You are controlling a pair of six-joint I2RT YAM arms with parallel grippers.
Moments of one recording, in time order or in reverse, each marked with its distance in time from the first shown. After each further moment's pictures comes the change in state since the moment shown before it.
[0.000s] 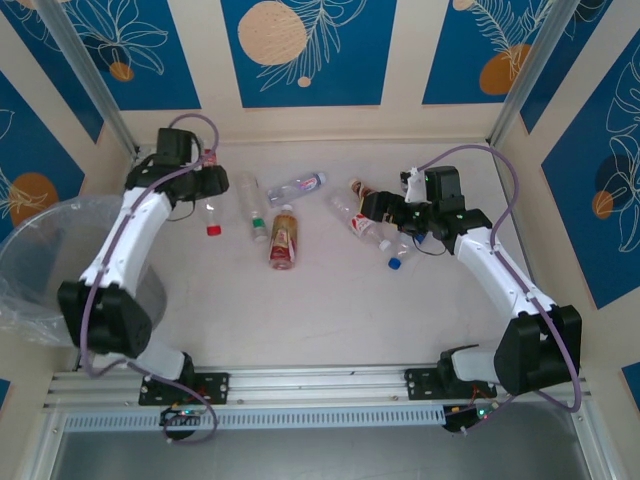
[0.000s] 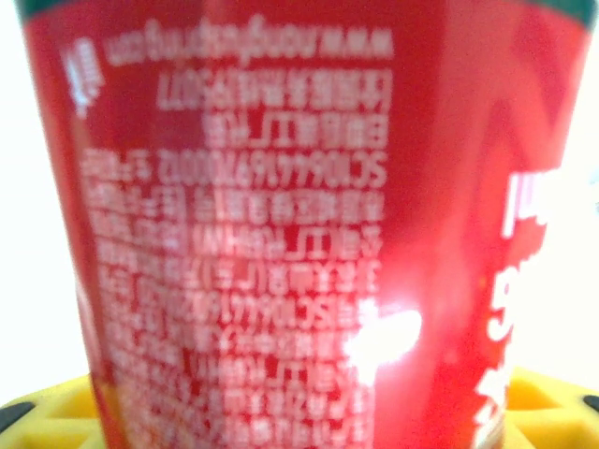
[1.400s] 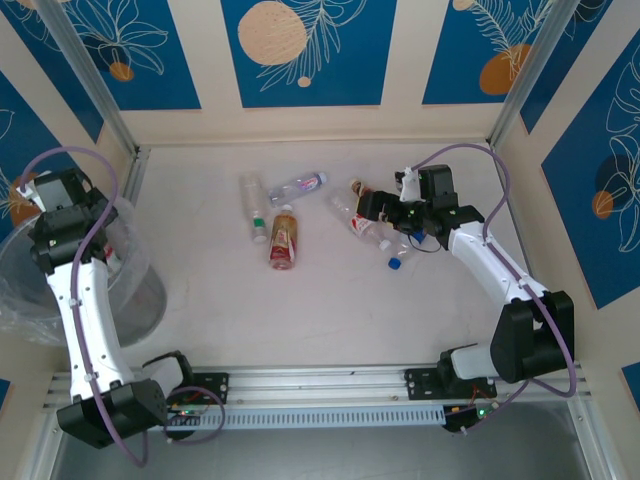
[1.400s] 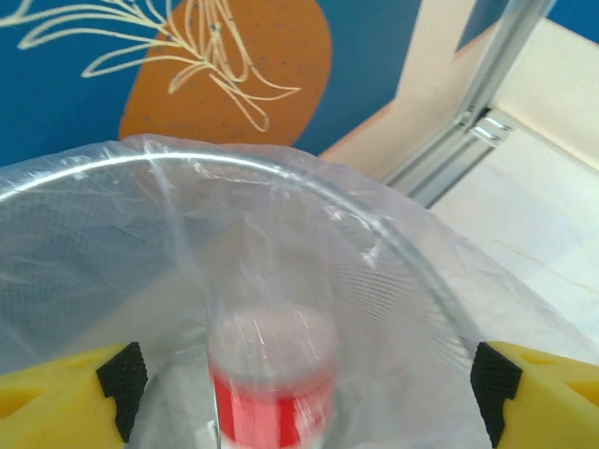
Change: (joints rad) left arm 0.511 -0.427 -0.142 -0.095 -0.386 -0.002; right arm 0.013 0.064 0.010 0.031 0.008 -0.012
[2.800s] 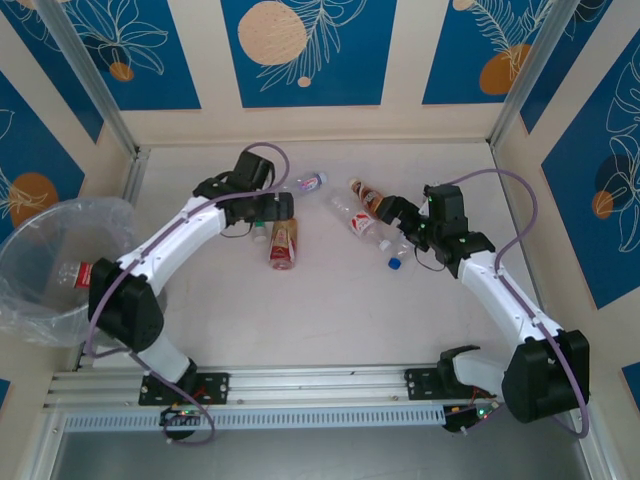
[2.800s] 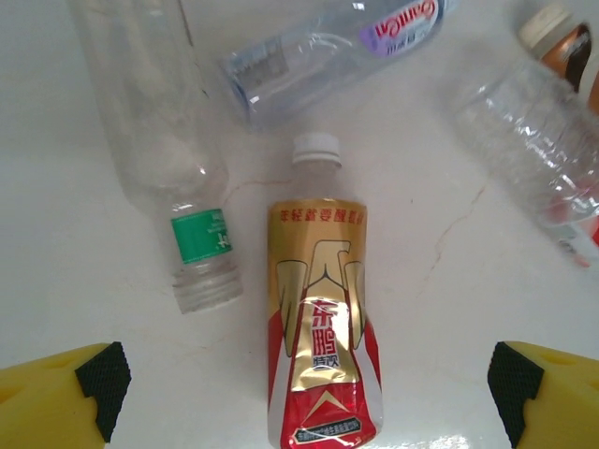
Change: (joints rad) left arm -0.907 0.569 0.095 0.121 0.220 -0.143; right arm 0.000 -0.205 -0.194 0.074 0.333 0.274
